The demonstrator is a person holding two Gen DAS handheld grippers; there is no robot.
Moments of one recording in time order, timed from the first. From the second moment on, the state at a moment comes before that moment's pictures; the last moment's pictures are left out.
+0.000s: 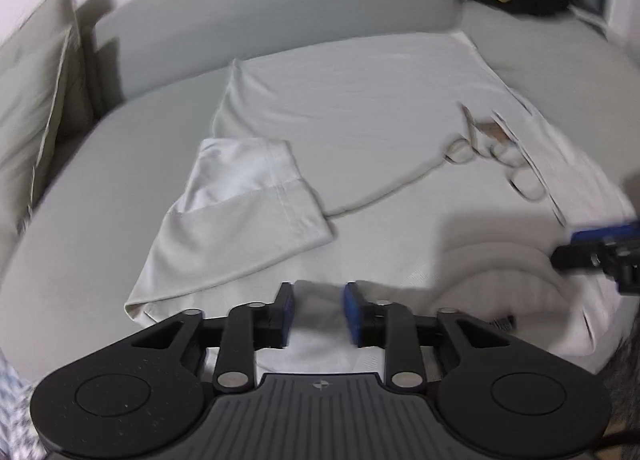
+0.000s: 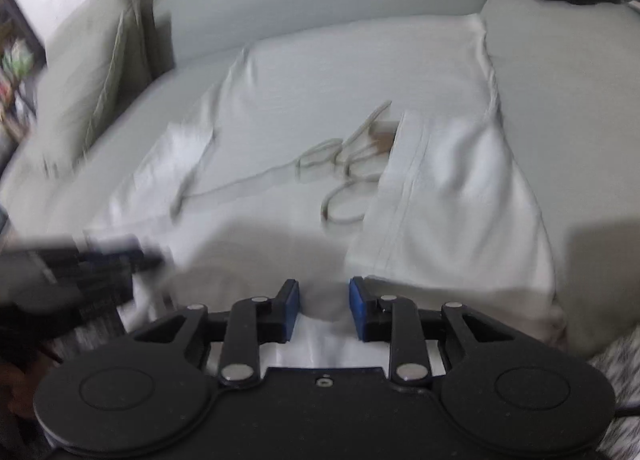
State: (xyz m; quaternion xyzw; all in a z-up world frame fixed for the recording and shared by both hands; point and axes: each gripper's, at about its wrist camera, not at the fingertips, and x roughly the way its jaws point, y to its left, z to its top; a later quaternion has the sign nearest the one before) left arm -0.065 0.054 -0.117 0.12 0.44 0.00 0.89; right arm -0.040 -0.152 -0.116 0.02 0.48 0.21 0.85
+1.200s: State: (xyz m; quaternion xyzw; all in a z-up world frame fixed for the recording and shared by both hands) left arm -0.003 0.158 0.042 -0.01 0.29 0.01 0.96; right arm 0.033 -0.216 0.042 0.21 0.36 0.23 0.88
